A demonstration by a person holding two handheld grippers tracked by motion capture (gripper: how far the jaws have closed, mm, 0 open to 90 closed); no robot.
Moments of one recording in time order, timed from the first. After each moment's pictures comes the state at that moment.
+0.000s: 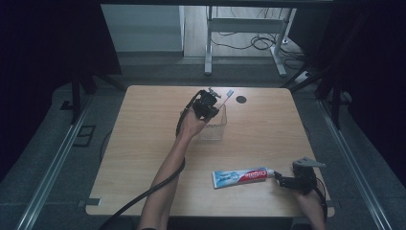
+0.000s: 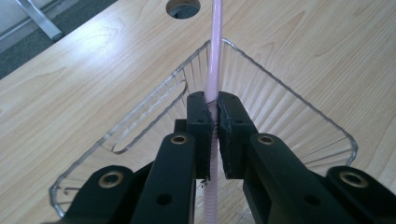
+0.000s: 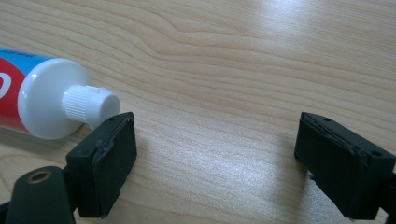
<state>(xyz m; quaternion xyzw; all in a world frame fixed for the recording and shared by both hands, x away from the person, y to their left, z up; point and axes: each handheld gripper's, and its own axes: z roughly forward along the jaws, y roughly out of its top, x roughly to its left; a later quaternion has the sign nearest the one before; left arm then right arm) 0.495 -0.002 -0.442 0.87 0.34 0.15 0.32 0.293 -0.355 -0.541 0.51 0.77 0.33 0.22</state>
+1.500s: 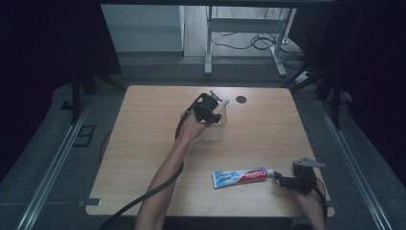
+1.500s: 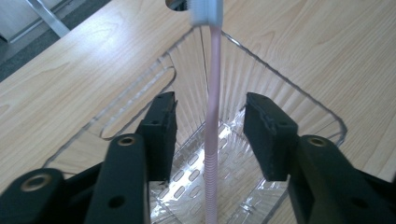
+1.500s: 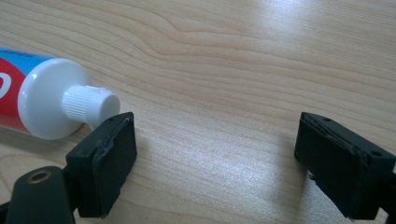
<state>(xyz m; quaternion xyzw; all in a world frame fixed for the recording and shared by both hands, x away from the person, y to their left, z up) 0.482 -0.004 -0.439 0.87 0.34 0.17 0.32 0.293 -0.355 -0.541 0.51 0.77 0.33 0.22</state>
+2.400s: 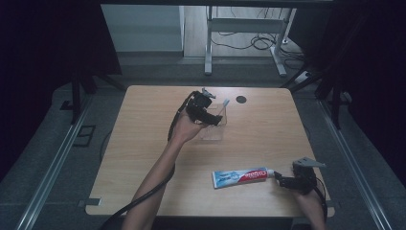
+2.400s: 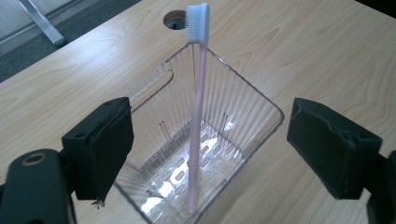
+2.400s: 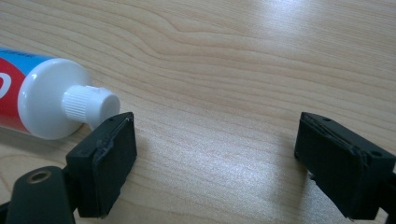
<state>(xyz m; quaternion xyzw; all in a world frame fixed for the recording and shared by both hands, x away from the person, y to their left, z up) 0.456 0.022 -0.411 0.85 0.35 0.15 0.36 0.293 -0.355 -0.541 0.51 0.77 0.33 0.22</state>
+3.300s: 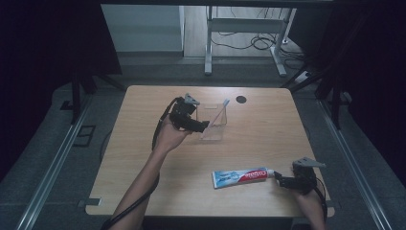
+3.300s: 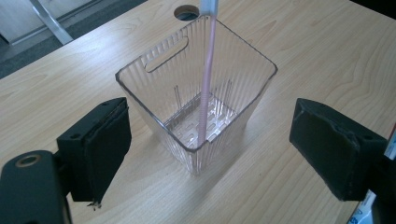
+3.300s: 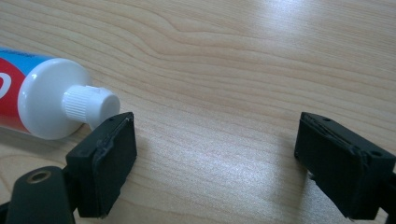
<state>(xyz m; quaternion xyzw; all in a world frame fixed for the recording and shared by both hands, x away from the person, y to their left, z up) 0.419 0.066 -0.406 0.84 0.35 0.16 0.37 0.293 -0.355 -0.541 0.51 0.77 0.33 0.22</state>
